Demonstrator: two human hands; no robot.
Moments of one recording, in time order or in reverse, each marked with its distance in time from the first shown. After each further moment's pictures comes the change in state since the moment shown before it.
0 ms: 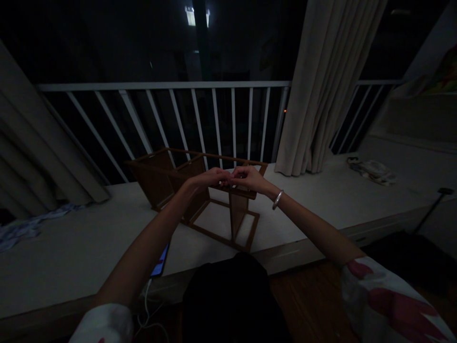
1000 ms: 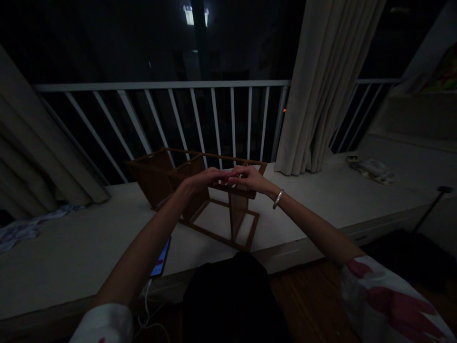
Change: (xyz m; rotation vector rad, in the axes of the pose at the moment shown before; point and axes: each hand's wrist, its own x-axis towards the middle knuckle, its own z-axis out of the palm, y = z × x) left_hand -0.002 -0.004 -0.006 -0.078 -0.017 -0.017; right_hand -0.003 -0.005 -0.007 -0.158 -0.066 -0.124
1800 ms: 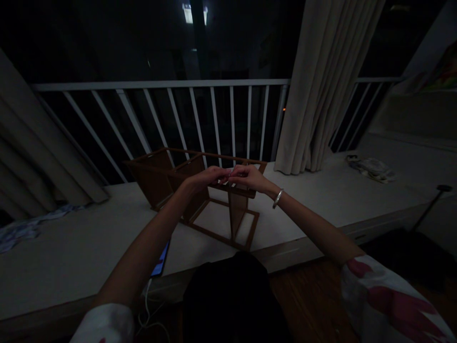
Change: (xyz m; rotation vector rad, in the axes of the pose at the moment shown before) left_hand 0.009 -0.005 0.001 0.047 0.056 0.013; right_hand 0.001 0.004 0.003 0.050 0.062 0.041
